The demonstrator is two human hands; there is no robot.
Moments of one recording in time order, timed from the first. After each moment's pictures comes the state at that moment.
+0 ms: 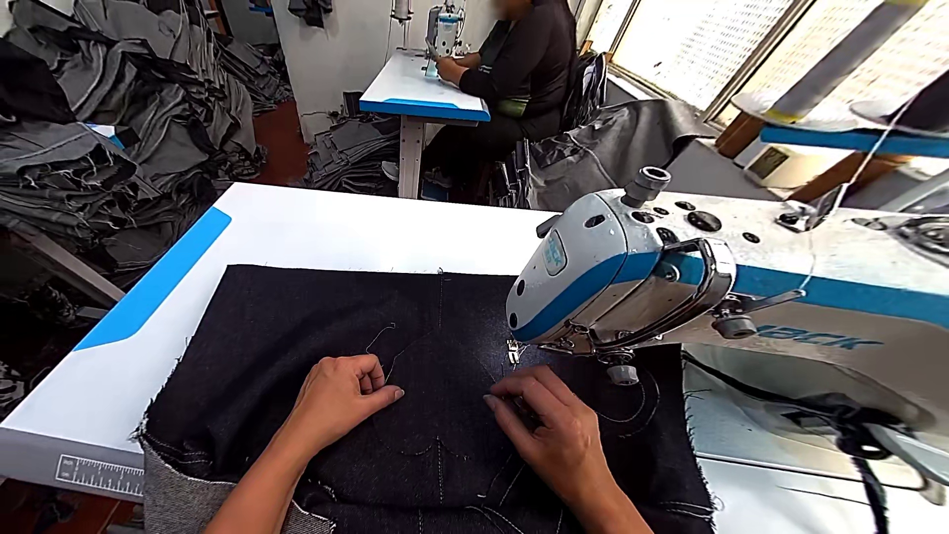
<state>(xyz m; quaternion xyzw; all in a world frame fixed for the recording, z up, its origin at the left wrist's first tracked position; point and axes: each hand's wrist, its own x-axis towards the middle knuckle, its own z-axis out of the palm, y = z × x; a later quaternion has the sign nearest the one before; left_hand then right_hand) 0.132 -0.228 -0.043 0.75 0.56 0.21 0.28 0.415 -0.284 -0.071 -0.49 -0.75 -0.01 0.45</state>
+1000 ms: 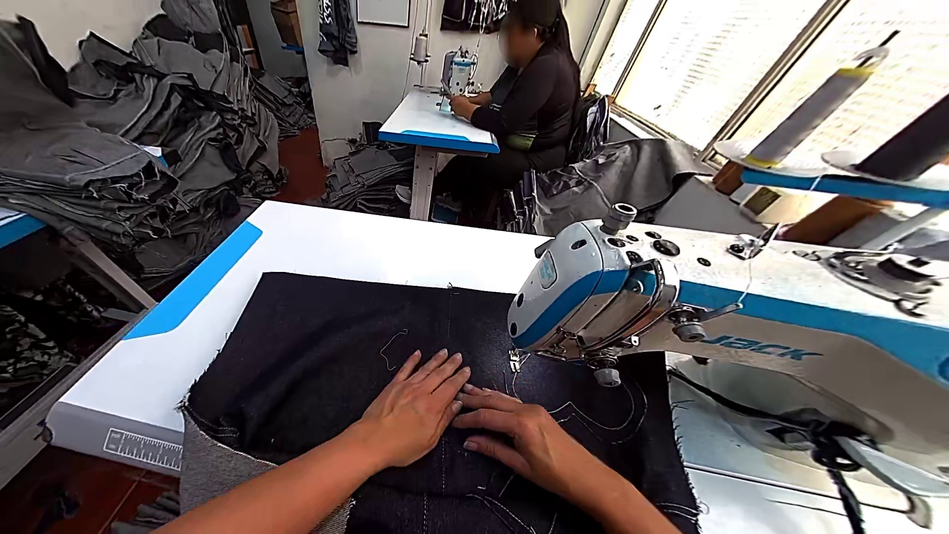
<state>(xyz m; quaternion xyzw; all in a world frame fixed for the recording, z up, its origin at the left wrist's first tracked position) 0.194 -0.241 -0.048 0.91 0.38 0.04 0.17 0.422 -0.275 -0.065 -0.34 -0.88 0.14 0.29</state>
